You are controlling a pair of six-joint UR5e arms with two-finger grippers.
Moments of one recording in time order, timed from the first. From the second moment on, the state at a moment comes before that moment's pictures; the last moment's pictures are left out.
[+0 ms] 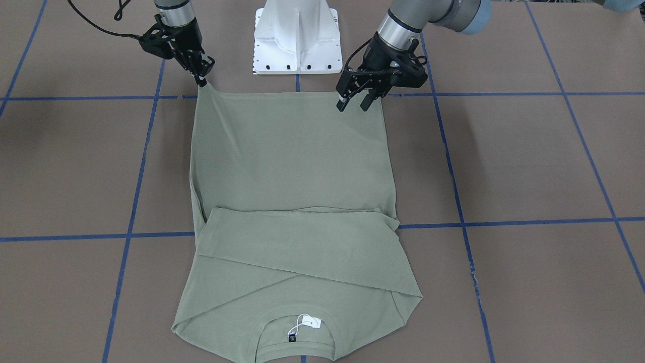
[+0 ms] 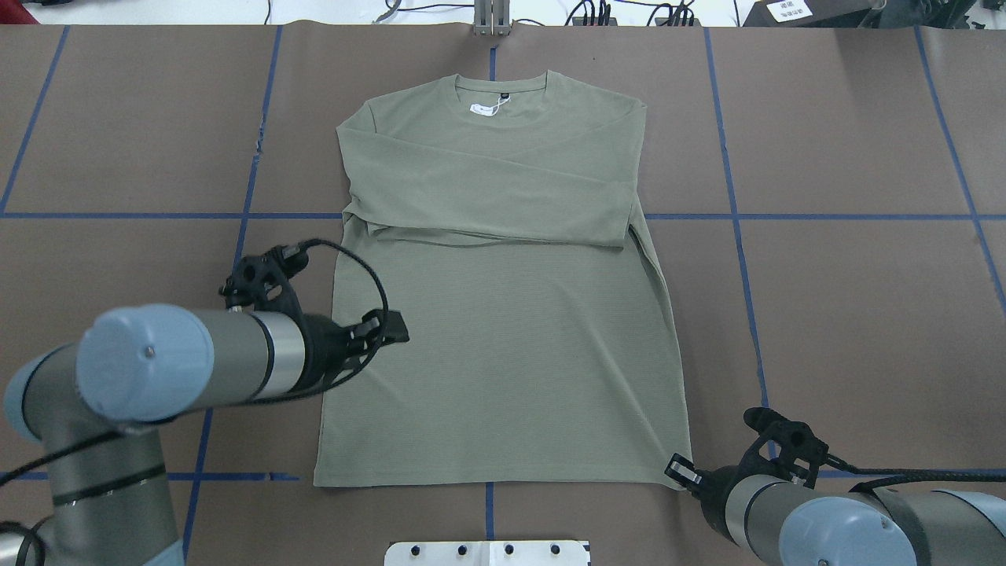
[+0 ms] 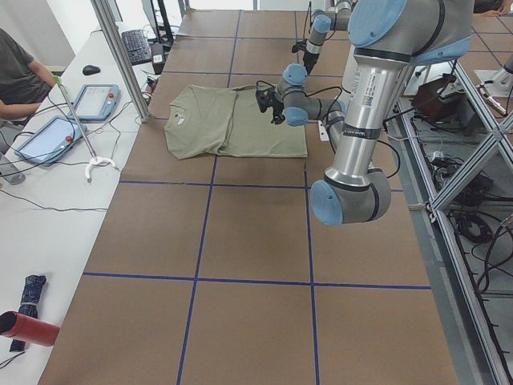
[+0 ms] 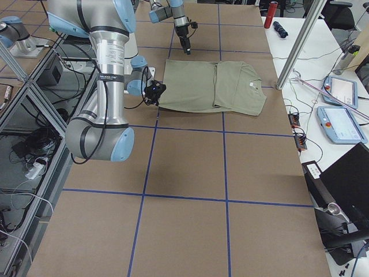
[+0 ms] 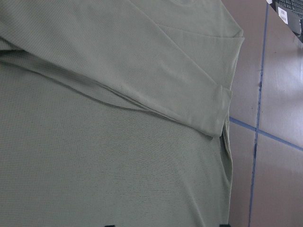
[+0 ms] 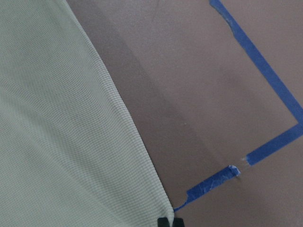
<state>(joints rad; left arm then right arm) -0.34 -1.84 -2.07 -1.94 -1.61 -1.80 0.04 -1.61 2.21 -1.36 1.41 2.12</state>
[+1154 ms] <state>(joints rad) -0.08 -1.67 -2.09 -1.86 -1.46 -2.02 0.04 -1.61 2.22 -1.36 1.42 2.12</state>
